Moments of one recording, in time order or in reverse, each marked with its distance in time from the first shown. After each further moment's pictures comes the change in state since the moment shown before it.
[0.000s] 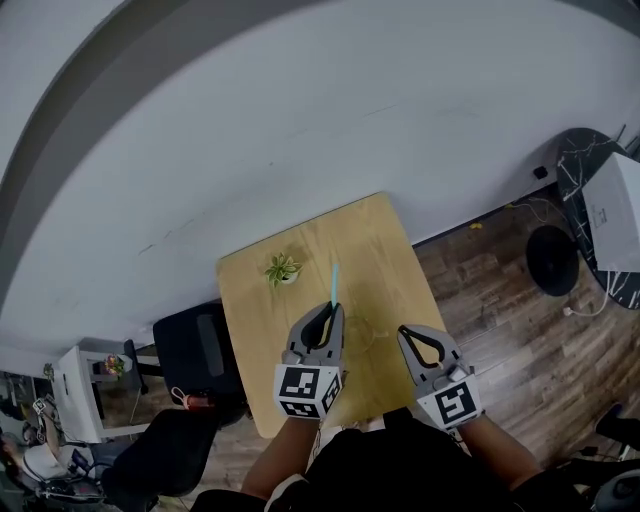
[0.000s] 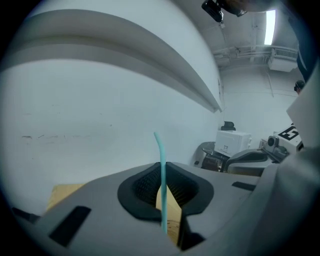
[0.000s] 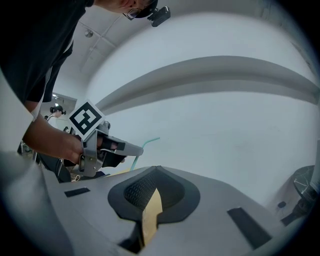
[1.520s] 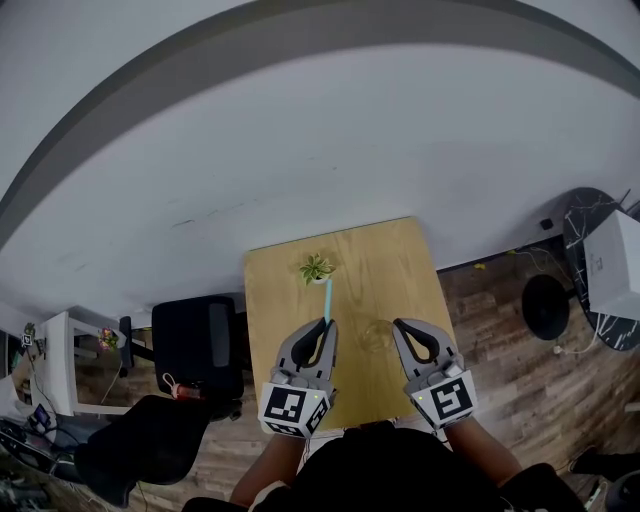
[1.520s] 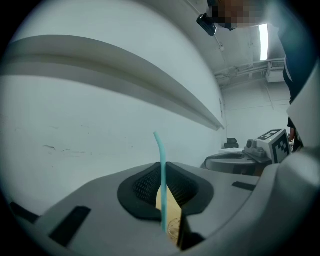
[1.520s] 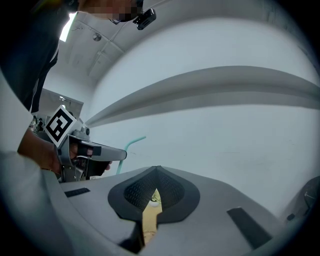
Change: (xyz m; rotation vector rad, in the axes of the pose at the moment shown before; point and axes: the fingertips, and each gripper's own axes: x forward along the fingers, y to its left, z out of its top) left arm -0.120 0.056 0.038 -0.047 -0.209 0.049; right arm 0.046 0.067 0.091 -0.030 -0.111 0.042
